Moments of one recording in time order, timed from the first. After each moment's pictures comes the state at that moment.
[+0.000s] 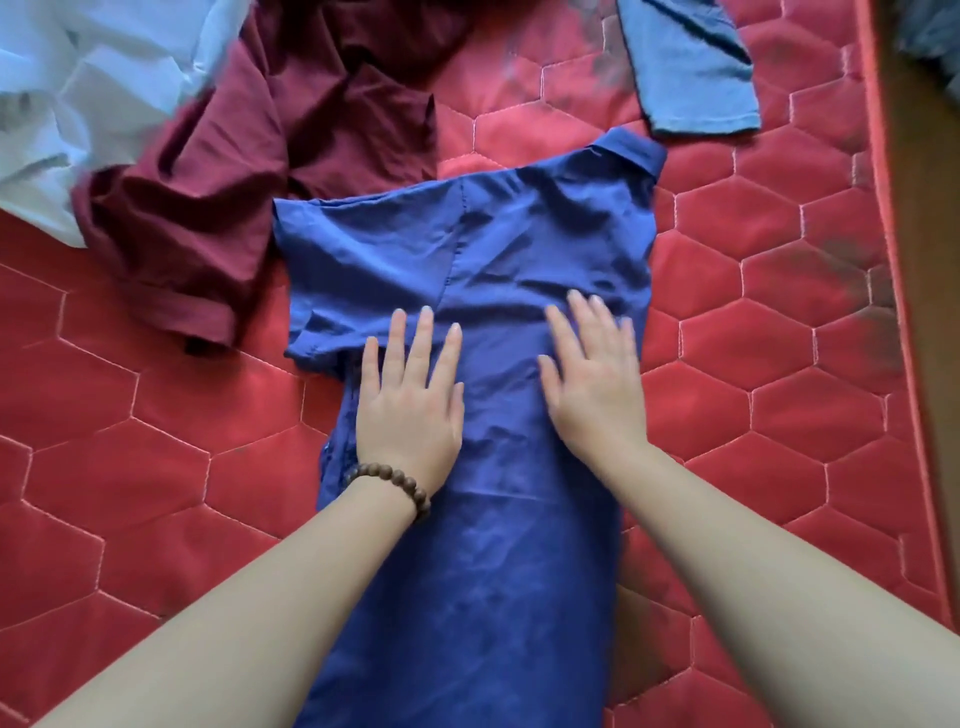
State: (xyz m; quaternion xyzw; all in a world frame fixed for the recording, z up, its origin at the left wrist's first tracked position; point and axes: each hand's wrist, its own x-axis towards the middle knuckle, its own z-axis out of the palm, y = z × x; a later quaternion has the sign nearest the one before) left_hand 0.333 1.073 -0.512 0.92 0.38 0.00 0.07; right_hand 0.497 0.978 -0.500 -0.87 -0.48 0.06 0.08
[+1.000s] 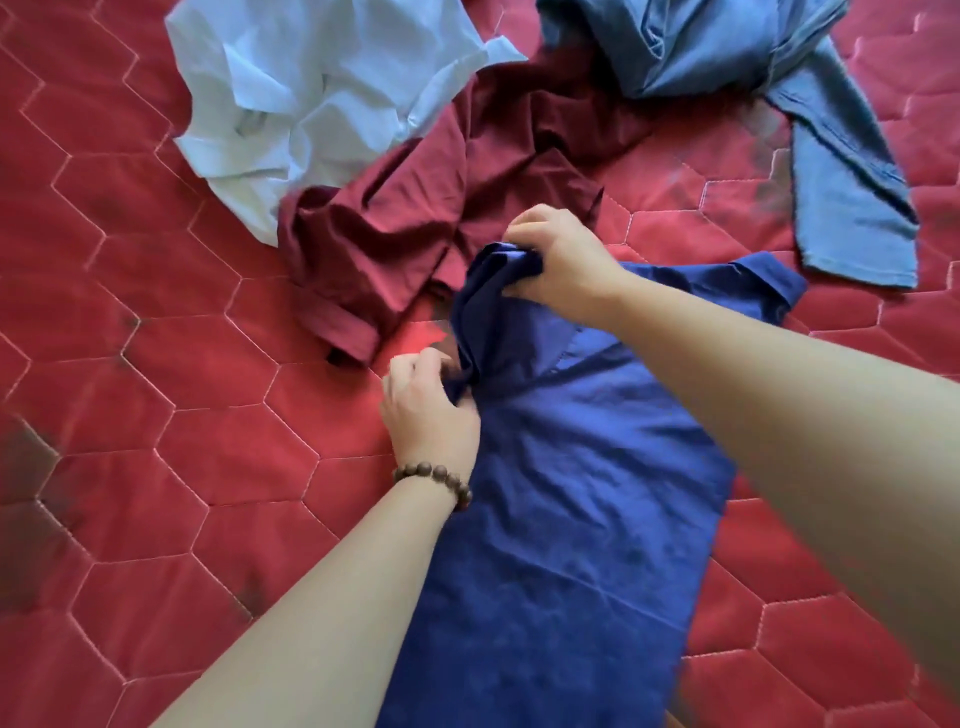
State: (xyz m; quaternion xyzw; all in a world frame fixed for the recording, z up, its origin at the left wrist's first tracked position) left_hand 0.311 1.140 -0.479 0.64 0.68 0.21 0.29; right_hand 0.490 1.214 -0.430 -0.64 -0.72 0.24 0.13
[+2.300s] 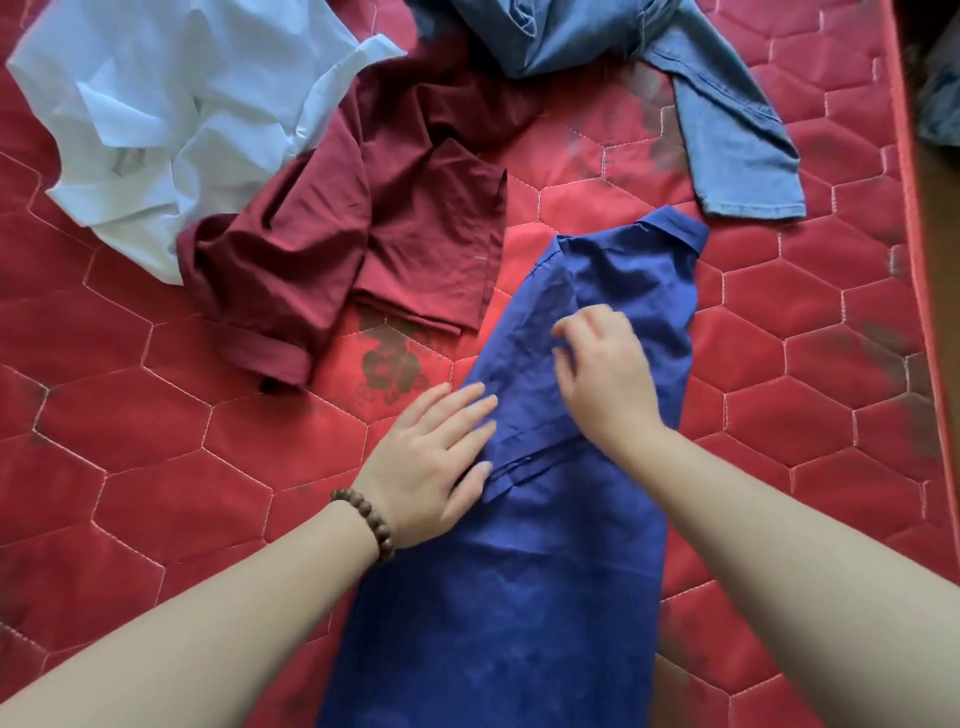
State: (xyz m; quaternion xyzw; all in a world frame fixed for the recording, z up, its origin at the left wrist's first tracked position) left_hand 0.290 1.124 -0.485 0.97 0.14 0.09 0.19; right_hand 0.501 1.063 -0.466 -0.84 -0.52 0.07 0.15
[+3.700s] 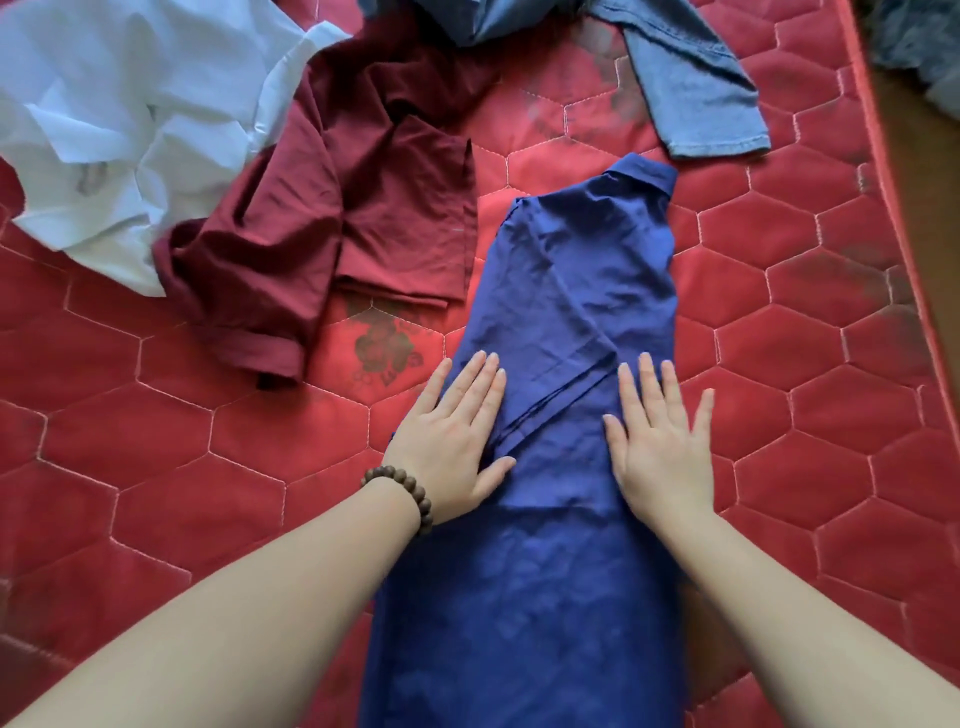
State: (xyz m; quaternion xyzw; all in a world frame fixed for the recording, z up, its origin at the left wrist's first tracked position) left_hand 0.295 1.111 -0.504 0.98 0.14 -0.11 0.05; right_hand 0.463 0.934 -0.501 -0.91 -0.41 0.07 -0.05
